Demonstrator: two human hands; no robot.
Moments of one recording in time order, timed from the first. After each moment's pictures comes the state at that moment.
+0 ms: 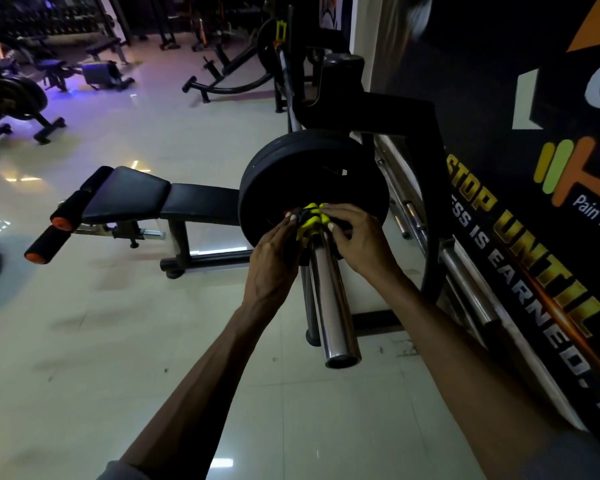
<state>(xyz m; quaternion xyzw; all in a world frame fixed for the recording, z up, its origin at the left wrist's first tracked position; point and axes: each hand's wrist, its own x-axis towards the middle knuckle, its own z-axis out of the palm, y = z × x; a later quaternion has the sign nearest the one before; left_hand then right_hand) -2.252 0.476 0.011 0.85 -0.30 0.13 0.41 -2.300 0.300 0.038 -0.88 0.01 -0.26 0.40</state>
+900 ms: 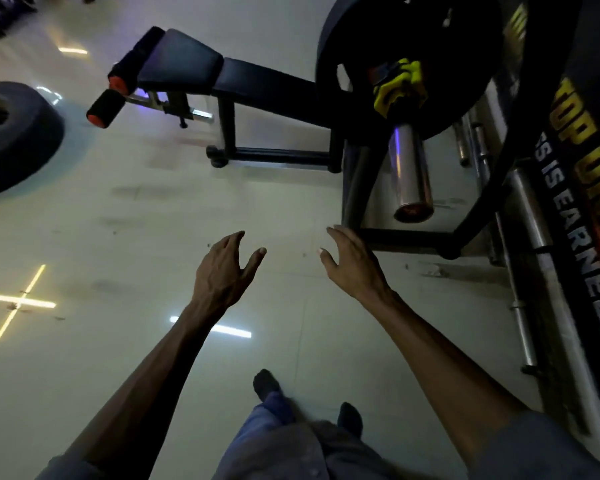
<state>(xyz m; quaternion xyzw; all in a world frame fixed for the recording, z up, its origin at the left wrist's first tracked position) -2.394 0.705 -0.119 0.98 -0.06 -0.04 0.21 -2.428 0.450 -0.134 -0.96 0.04 0.01 0.29</state>
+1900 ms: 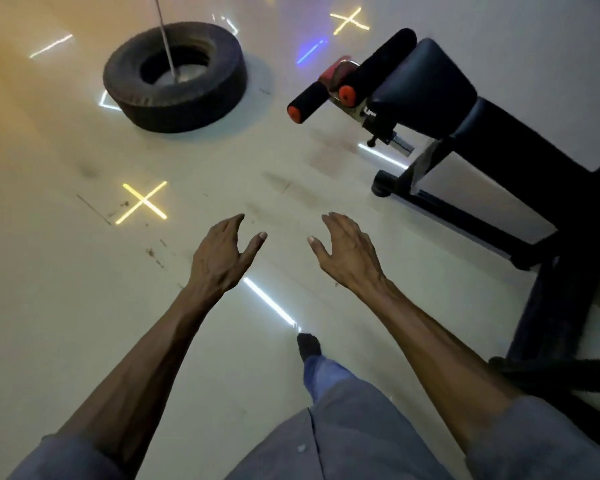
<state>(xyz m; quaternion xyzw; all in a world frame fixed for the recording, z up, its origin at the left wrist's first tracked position) -2.072 1.190 -0.127 0.96 0.18 0.00 0.21 -1.986 0.952 -0.149 -0.94 -0.21 0.10 0.27</state>
